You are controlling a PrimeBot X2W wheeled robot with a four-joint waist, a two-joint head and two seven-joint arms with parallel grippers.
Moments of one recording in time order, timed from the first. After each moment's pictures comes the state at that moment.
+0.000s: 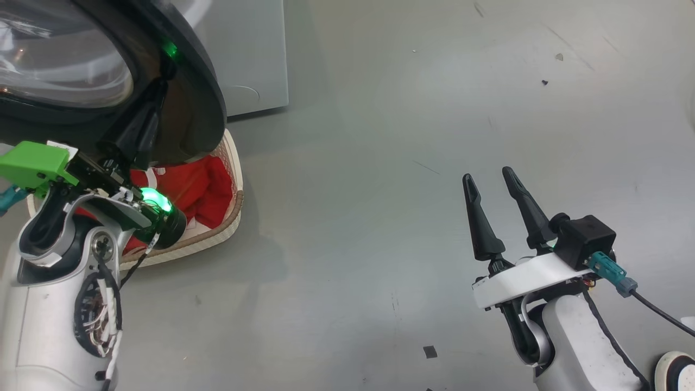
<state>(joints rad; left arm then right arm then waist) -0.55 0.10 -0.03 0.20 -2.14 0.14 0.35 -0.22 -0.06 0.31 0.20 0.41 0.12 -0.25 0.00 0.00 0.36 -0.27</state>
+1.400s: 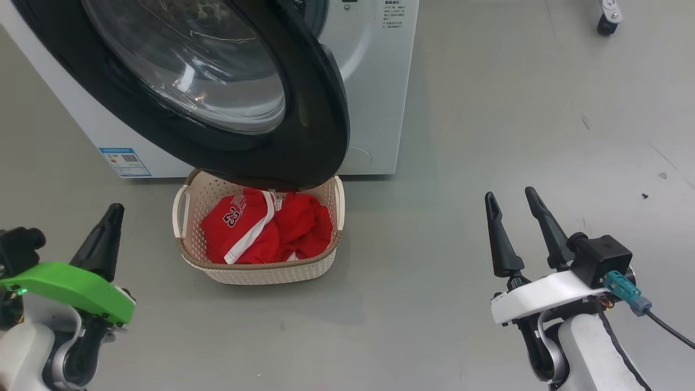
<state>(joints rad) -0.28 0.45 -0.38 0.23 -1.05 -0.09 -0.05 -0.15 -0.07 0.24 0.19 0.38 0.12 -0.25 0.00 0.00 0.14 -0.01</state>
